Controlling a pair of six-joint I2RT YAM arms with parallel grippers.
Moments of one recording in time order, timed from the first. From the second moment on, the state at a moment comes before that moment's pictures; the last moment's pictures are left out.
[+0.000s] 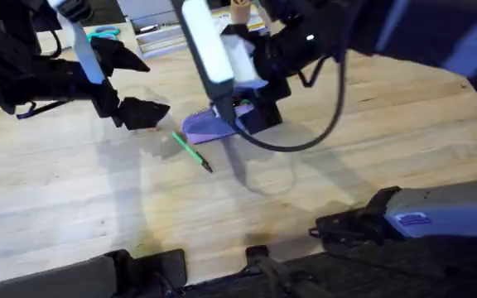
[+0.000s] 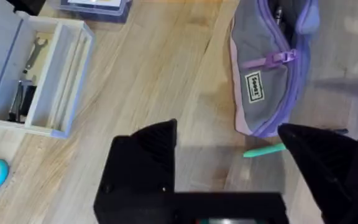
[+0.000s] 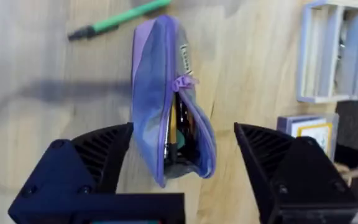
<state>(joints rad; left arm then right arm) 0.11 1.53 1.11 -0.77 0.86 1.18 0.54 1.48 1.26 -0.83 -0.25 -1.19</state>
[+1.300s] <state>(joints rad) 0.18 1.53 1.11 -0.80 0.76 1.38 0.78 1.40 1.26 -0.83 -0.28 0.27</state>
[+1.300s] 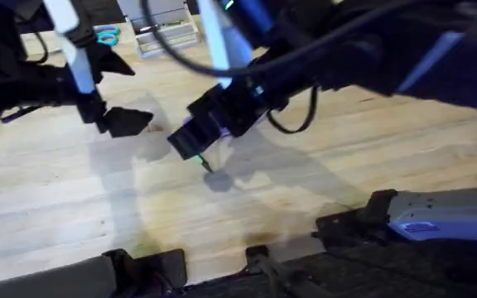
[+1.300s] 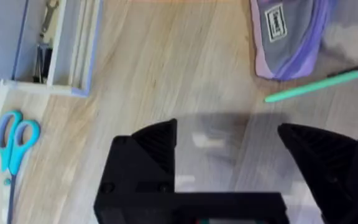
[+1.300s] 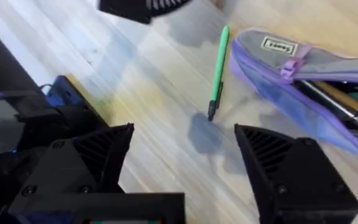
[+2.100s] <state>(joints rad) 0.35 1.53 1.11 -0.92 0.74 1.59 1.08 1.74 1.26 -0.75 0.19 0.50</state>
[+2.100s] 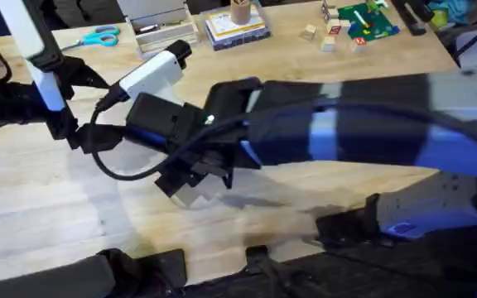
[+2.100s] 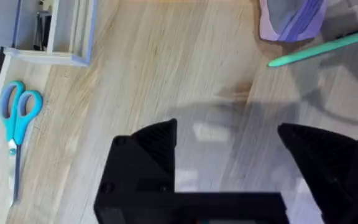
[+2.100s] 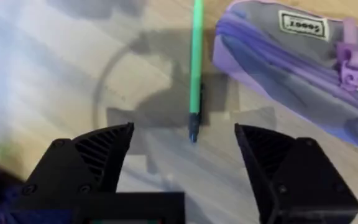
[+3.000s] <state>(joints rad) 0.35 1.53 1.11 -0.90 0.71 1.59 1.07 1.88 1.26 -0.65 0.21 0.61</state>
